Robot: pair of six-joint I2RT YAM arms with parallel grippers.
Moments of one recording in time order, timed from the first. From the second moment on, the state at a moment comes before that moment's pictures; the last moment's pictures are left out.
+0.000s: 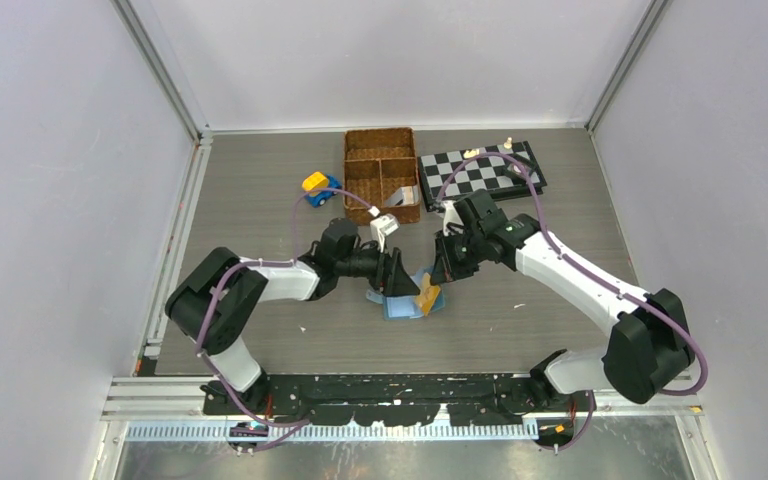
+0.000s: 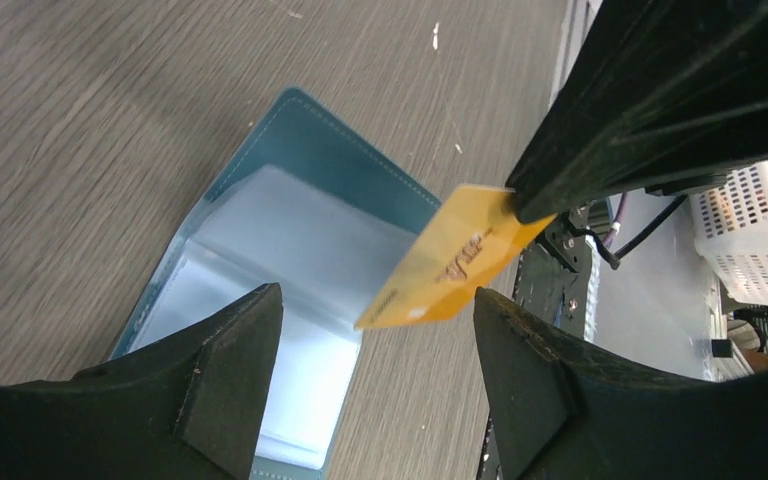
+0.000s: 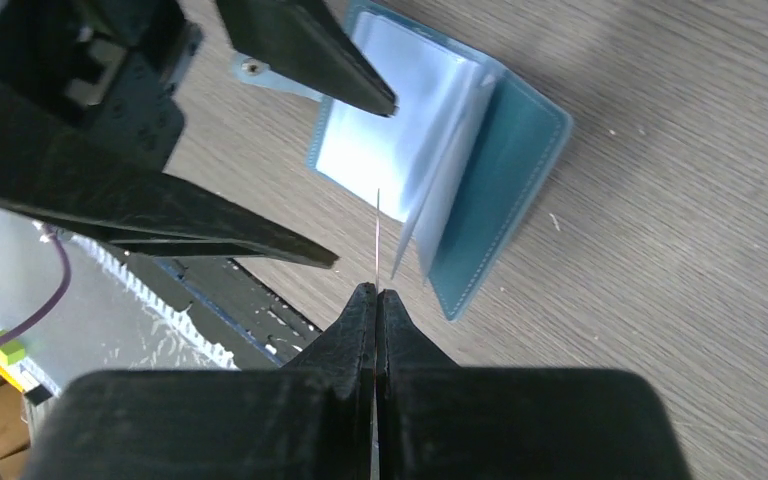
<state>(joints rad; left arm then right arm) -0.65 1.66 0.68 0.54 0.74 -0.44 0.57 1.36 1.01 -0.68 -0.35 0.31</state>
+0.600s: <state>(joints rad) -0.67 1.77 0.72 0.66 0.88 -0.47 0.56 1.34 1.00 -0.66 -0.43 0.28</state>
